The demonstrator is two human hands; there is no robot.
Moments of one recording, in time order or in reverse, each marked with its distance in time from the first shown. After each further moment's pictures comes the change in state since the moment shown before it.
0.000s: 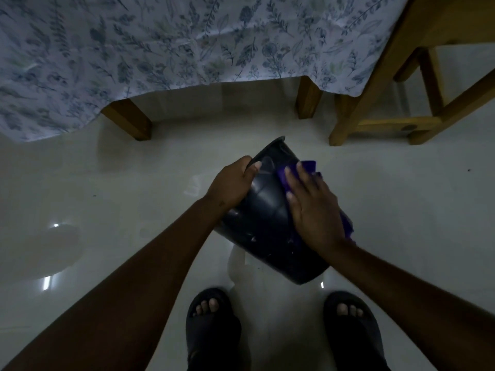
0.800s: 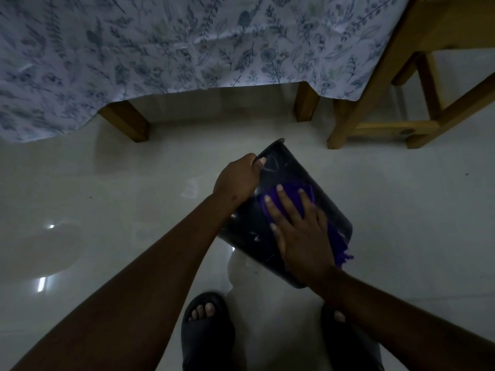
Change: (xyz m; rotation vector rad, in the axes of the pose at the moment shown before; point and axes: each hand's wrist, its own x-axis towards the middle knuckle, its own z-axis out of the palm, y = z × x) left_hand 0.017 0.015 0.010 0.115 0.051 -0.062; right_hand -0.042 -0.020 0.013 -0.084 -0.063 -0.132
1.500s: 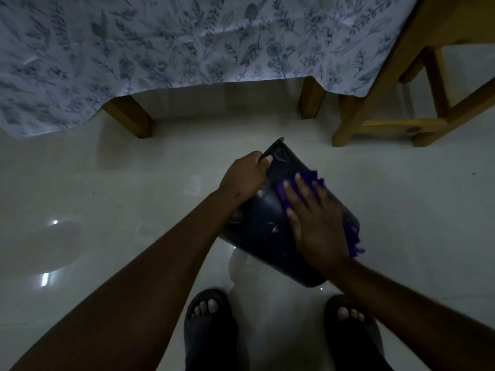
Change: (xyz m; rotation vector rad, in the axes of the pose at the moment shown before) left_hand 0.000 -0.002 -0.001 -0.067 -0.043 0.004; right_hand 0.009 0.016 -0.007 0.090 0.030 0.100
